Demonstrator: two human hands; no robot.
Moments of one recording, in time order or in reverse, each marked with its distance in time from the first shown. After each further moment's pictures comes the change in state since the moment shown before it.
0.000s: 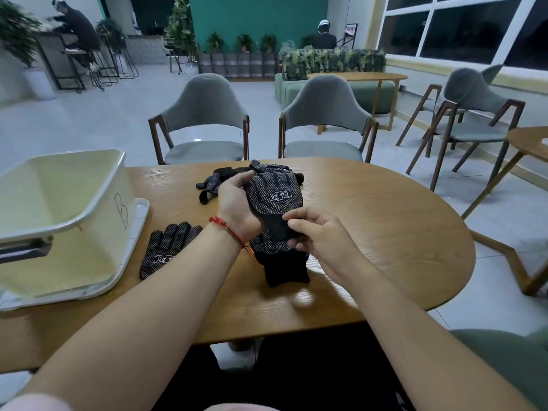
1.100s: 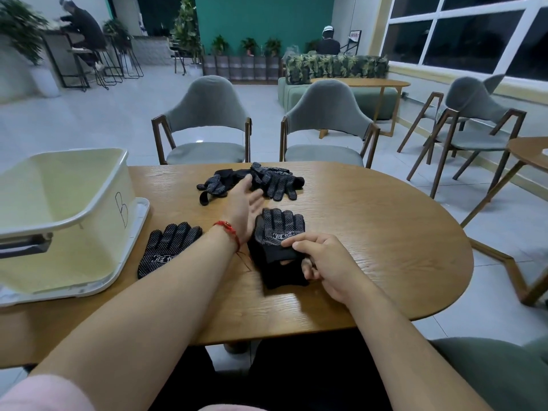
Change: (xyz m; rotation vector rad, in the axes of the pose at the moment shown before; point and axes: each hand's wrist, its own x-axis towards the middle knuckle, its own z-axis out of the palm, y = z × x) left_hand 0.033 -0.002 -0.036 0.440 0.275 0.186; right_hand -0.013 0.017 -0.009 -0.109 -0.017 0.172
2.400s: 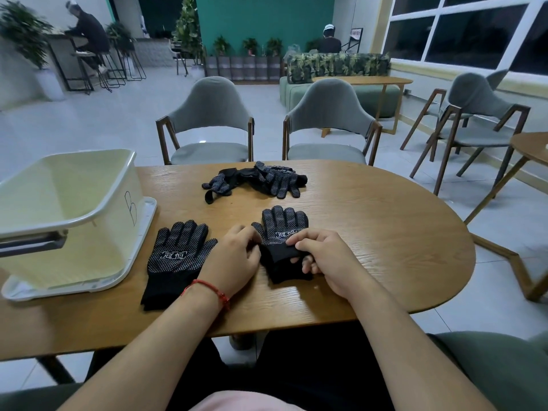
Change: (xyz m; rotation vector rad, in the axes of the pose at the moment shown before) left_hand -0.089 -0.042 -0.066 1.373 -0.016 0.679; right_hand -0.001 0.003 0.004 -0.081 0.047 -0.022
